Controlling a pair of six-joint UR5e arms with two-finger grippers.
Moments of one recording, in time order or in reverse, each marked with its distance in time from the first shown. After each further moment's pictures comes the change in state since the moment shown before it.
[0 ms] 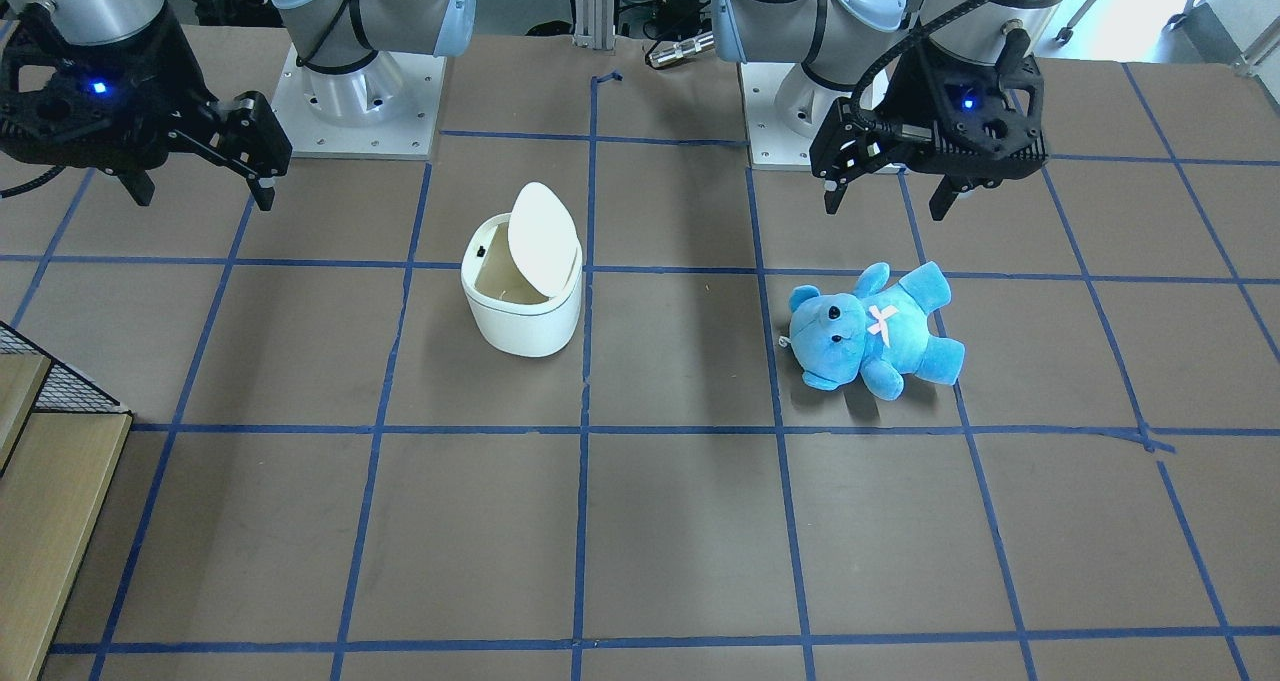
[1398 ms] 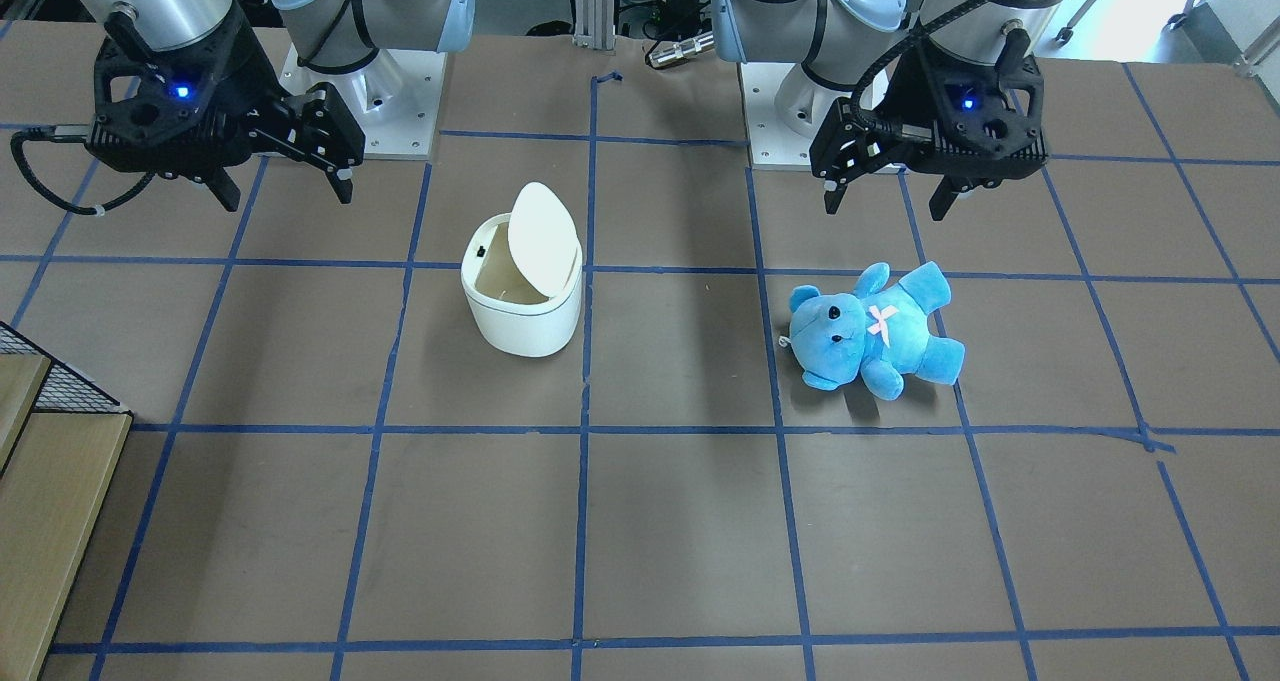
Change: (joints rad) left arm 0.000 0.000 0.000 0.000 0.000 0.000; right arm 0.058 0.007 0.008 0.013 0.118 0.027
